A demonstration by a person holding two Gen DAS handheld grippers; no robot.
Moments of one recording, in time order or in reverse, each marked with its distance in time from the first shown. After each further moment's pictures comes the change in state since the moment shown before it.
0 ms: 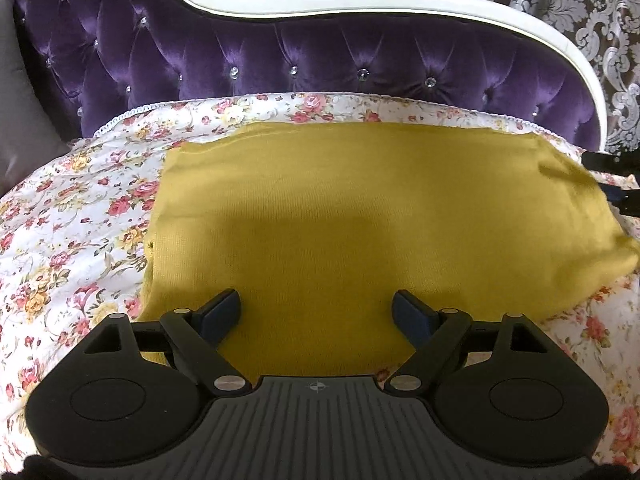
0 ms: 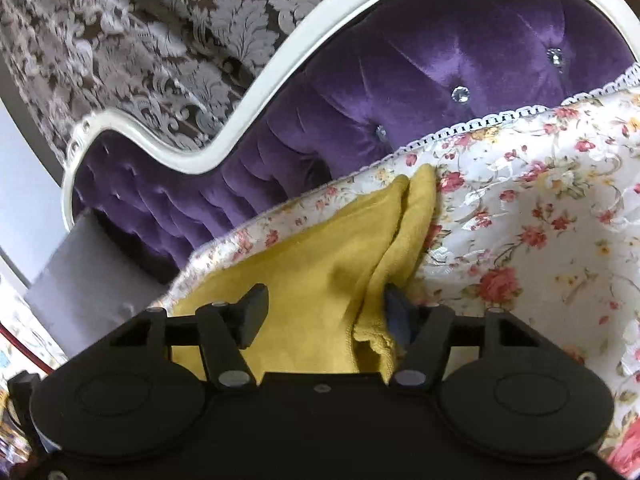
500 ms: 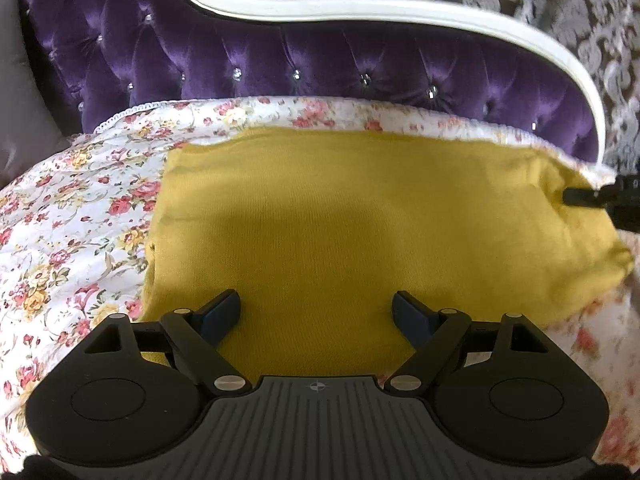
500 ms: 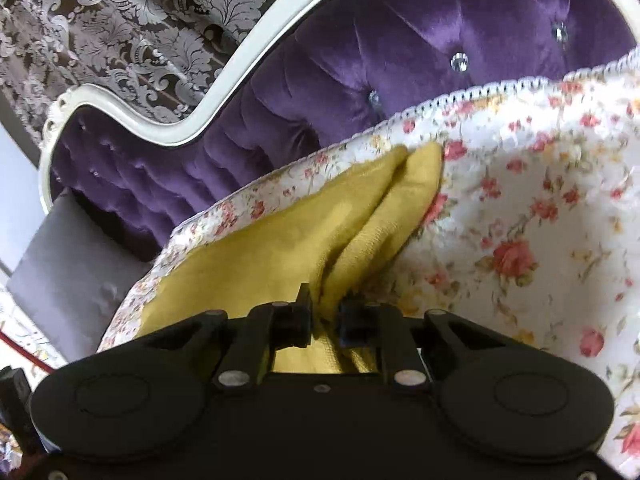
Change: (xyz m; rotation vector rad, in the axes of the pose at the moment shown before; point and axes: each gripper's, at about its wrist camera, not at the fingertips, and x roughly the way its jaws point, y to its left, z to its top) left arm -0.005 0.005 0.007 -0.045 -0.016 -0.025; right arm 0.011 0.016 0.003 0.016 0.084 -0.069
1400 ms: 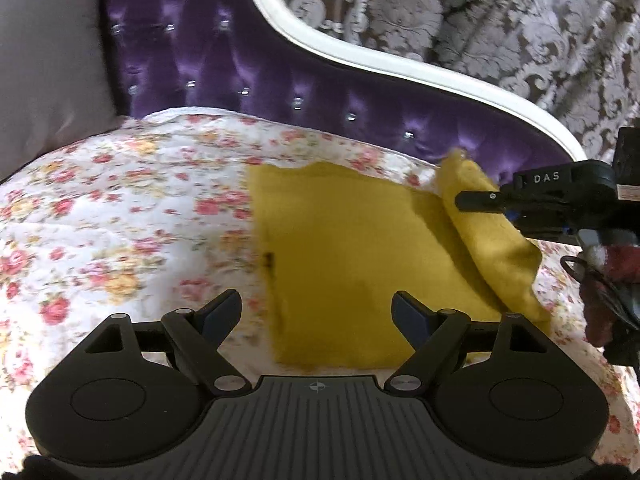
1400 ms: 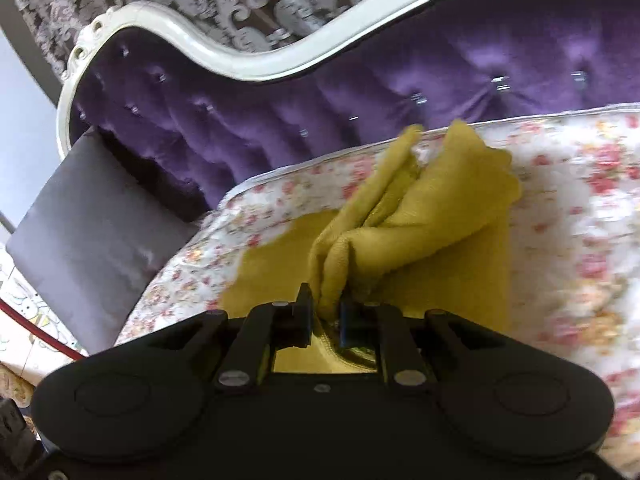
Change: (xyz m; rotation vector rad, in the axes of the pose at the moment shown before) left arm -0.048 0.096 -0.007 -0.167 -0.069 -0.084; right arm 0.103 0.171 -0.023 -0.113 0.098 0.039
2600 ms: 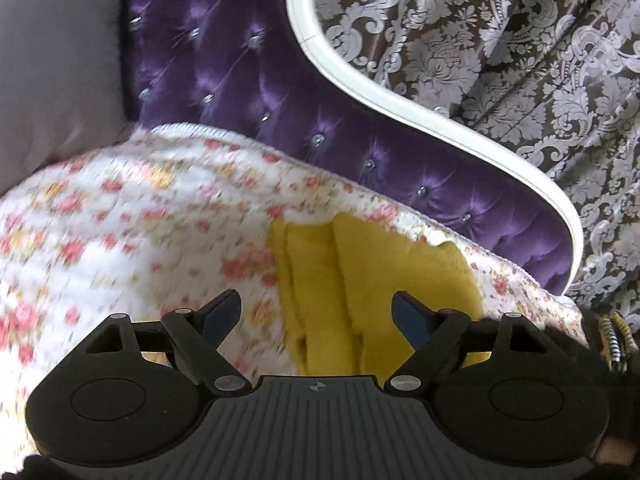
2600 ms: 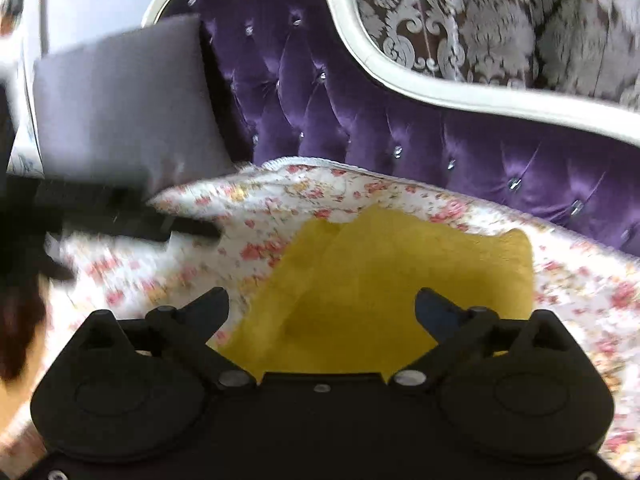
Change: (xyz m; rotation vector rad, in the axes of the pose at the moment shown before) left arm 0.001 0.047 0.070 -0.106 -0.001 -0.095; right arm 0.018 0.127 -0.085 -0.572 -0.114 -0.189
